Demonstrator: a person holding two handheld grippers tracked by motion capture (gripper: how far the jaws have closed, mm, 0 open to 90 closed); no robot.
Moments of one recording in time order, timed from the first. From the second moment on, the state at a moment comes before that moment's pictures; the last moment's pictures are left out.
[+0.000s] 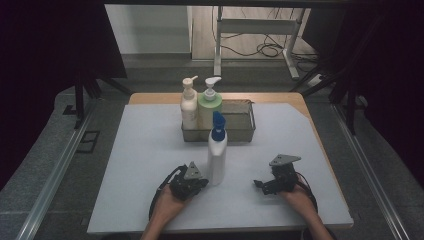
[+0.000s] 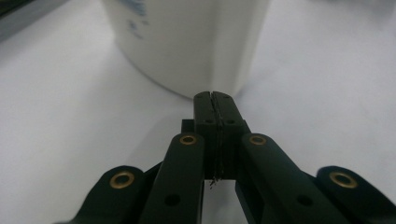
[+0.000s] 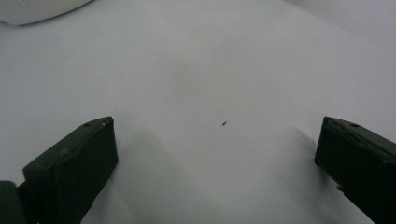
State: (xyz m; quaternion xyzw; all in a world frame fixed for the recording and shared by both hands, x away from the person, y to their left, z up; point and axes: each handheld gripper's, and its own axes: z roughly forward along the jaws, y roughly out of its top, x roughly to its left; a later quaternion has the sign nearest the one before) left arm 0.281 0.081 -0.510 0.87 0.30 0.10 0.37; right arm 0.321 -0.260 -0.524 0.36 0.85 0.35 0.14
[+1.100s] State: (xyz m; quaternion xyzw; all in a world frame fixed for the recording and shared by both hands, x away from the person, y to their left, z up) left arm 0.293 0.038 -0.511 0.87 0.29 0.10 0.37; right arm 0.321 -0.260 -0.524 0.36 0.85 0.35 0.14
